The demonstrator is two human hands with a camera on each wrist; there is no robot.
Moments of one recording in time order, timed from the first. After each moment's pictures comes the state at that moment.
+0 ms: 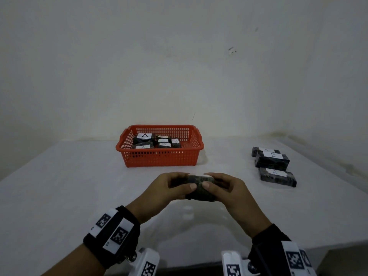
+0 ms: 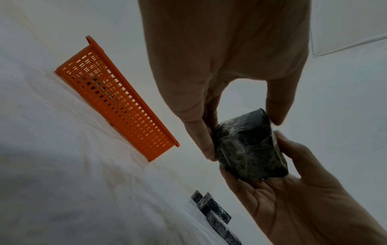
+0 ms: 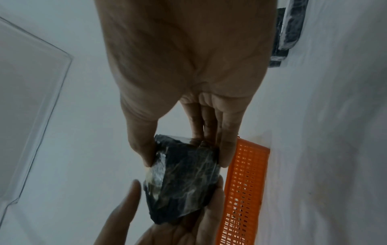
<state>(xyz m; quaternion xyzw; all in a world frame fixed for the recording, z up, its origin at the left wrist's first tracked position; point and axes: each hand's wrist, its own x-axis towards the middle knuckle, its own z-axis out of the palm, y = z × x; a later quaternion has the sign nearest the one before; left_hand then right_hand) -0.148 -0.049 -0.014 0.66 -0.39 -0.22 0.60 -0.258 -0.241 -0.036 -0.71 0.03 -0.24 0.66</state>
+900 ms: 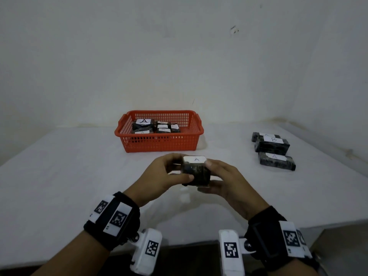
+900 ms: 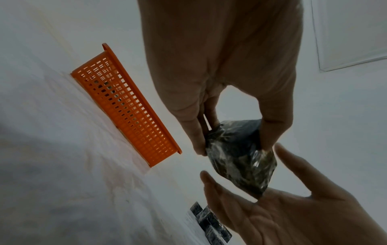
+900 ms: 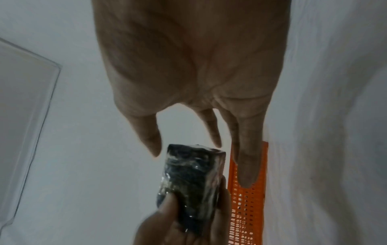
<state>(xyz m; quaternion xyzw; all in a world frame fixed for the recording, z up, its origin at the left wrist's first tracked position) -0.147 -0.045 -0.018 0.70 -0.37 -0.18 0.58 -0.258 -0.232 -0.036 -0.66 0.07 -0.14 0.74</state>
